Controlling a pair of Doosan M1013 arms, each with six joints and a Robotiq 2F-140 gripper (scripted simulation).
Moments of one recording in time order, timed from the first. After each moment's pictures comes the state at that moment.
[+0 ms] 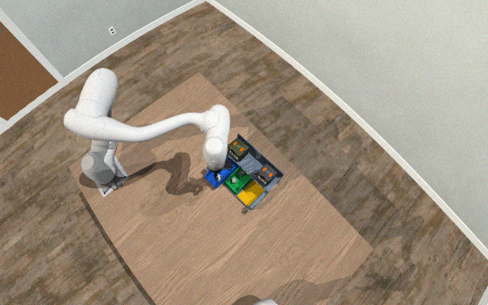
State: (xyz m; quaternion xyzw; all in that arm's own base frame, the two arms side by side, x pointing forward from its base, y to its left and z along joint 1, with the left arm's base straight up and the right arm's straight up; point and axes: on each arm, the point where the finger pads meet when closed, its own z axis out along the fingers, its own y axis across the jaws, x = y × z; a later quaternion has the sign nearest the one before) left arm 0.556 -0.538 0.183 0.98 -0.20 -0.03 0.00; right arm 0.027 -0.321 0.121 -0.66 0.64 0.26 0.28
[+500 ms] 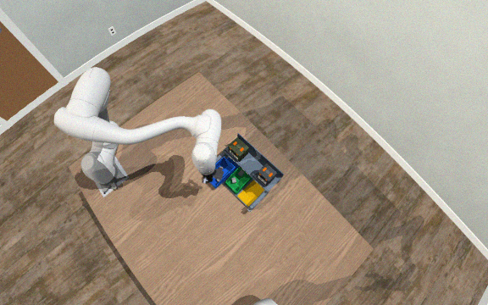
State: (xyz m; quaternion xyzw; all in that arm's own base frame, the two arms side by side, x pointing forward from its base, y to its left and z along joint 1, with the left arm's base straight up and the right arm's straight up) left arm 0.516 -0.522 0.172 0.88 -0.48 -0.01 0.00; right arm 0.027 -0.321 0.121 -0.66 0.64 0.26 0.28
